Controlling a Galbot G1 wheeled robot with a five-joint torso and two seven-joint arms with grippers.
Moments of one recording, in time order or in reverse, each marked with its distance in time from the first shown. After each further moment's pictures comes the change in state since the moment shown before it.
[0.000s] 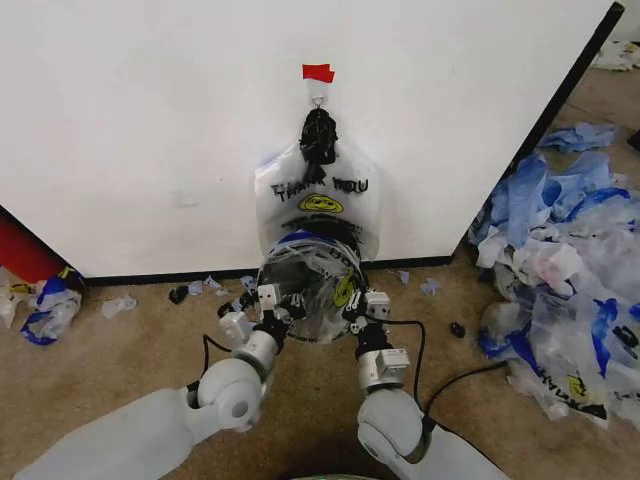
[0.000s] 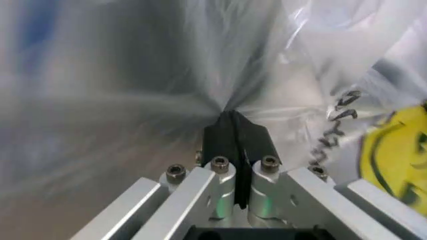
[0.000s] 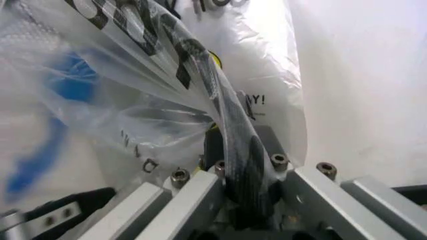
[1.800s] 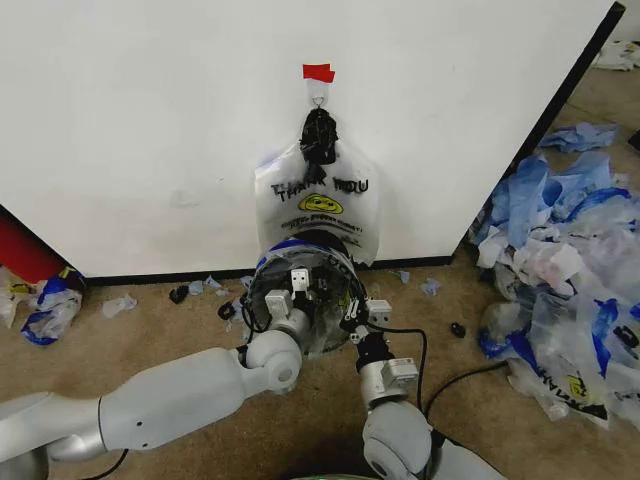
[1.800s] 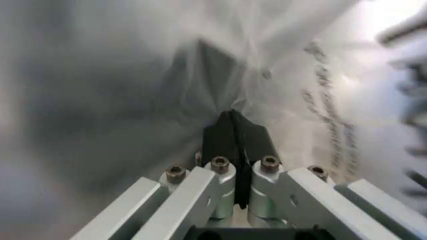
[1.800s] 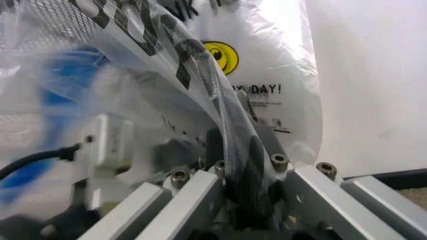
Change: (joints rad) left arm -0.320 -0.171 0.293 0.254 -0.008 -0.023 -0.099; right arm -0.040 -0.039 -0.012 0.082 0.071 -0.004 -0.026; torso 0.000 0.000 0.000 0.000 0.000
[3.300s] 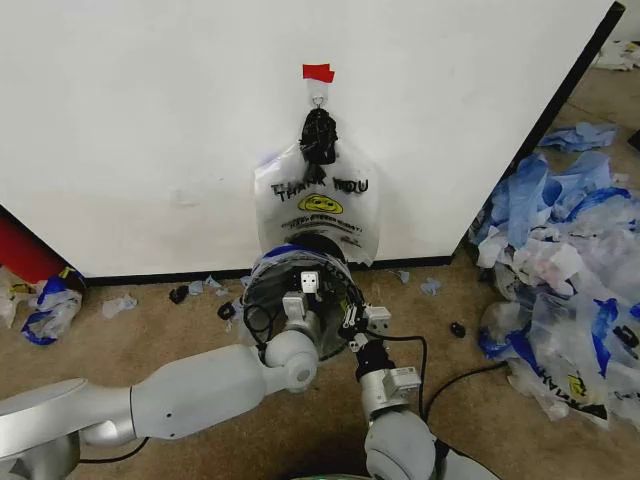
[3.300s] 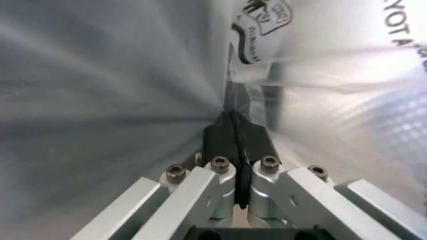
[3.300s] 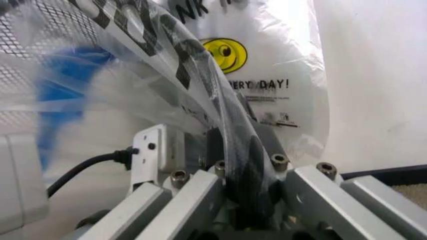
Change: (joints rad) left arm -0.014 -0.091 0.043 0.079 0.057 0.016 -0.115; right arm -0.032 -0.018 -0.008 0.029 -0.002 0.009 -0.015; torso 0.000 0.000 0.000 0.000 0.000
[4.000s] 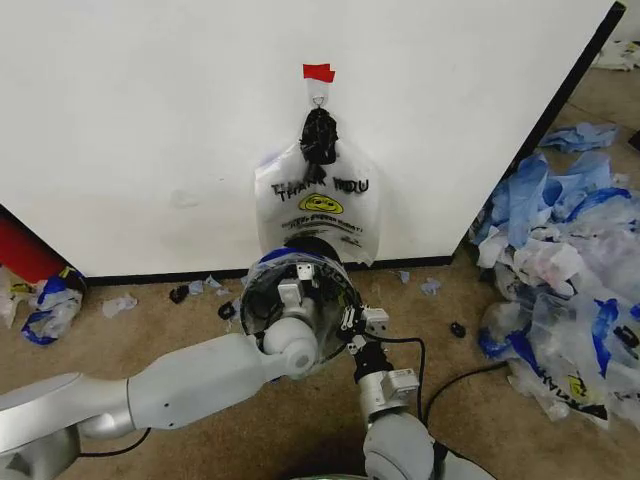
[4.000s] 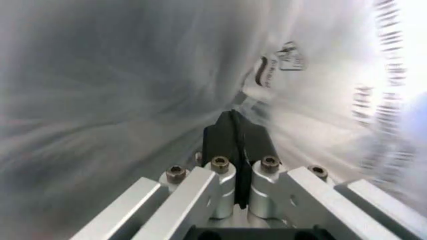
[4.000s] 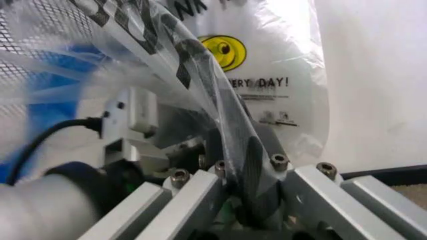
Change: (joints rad) left arm -0.021 0.040 -0.038 -0.070 -0.058 -0.010 -0.017; right arm 0.008 0.003 0.004 -0.017 0.004 0.003 -0.004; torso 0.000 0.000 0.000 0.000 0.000
